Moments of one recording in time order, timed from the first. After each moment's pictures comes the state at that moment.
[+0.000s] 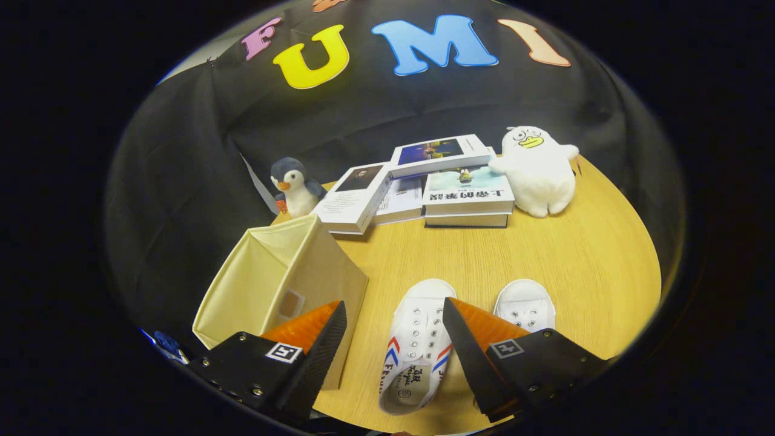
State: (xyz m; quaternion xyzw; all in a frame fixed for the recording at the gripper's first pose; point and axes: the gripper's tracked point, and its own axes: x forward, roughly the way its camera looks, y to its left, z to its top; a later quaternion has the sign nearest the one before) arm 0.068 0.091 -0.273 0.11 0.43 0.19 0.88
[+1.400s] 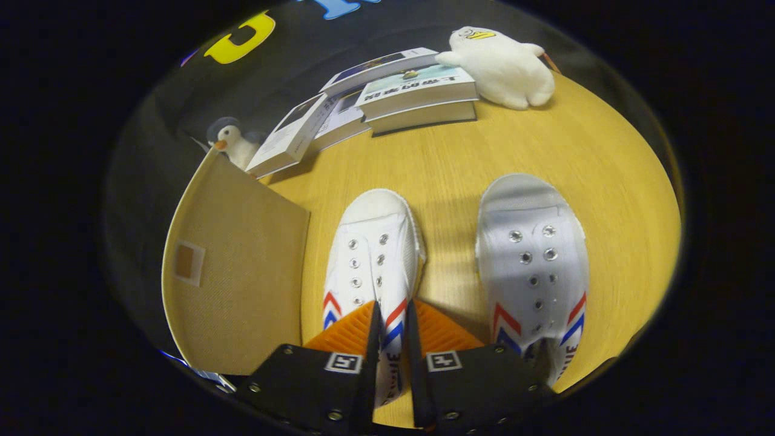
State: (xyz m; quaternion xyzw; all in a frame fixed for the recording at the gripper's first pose) arm 0.037 0.060 -0.373 0.17 0.59 0.14 0.78
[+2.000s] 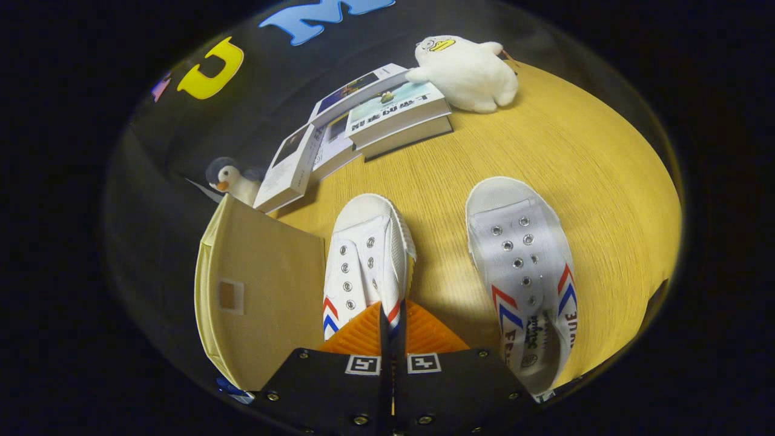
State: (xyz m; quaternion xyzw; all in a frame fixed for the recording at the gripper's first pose) arm 0.042 0.072 -0.322 0.24 0.55 0.10 0.79
